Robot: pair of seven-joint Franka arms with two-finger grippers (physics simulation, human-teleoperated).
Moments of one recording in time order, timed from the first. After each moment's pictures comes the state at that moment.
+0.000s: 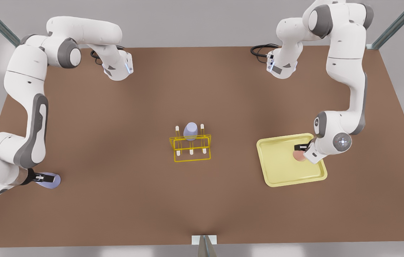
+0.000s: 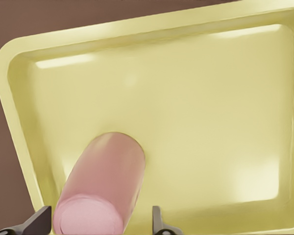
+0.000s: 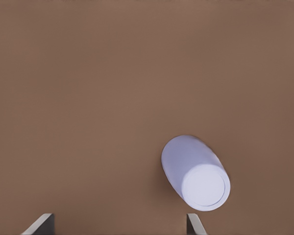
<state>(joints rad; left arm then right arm) -0.01 0.45 0.02 -1.94 0.04 2.18 0.00 -0.22 0.79 -0.05 -1.13 0.03 1.86 -0.15</state>
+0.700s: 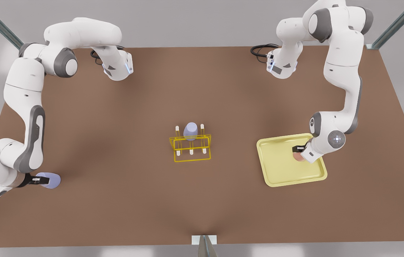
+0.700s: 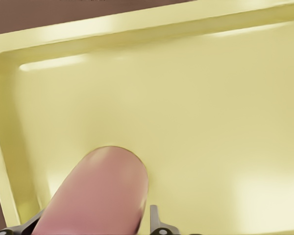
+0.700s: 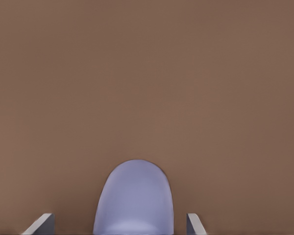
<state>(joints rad) 0.00 0.48 0.02 -2.02 0.04 2.36 0.01 -0.29 0.90 -0.06 -1.14 0.03 2.01 -0.34</state>
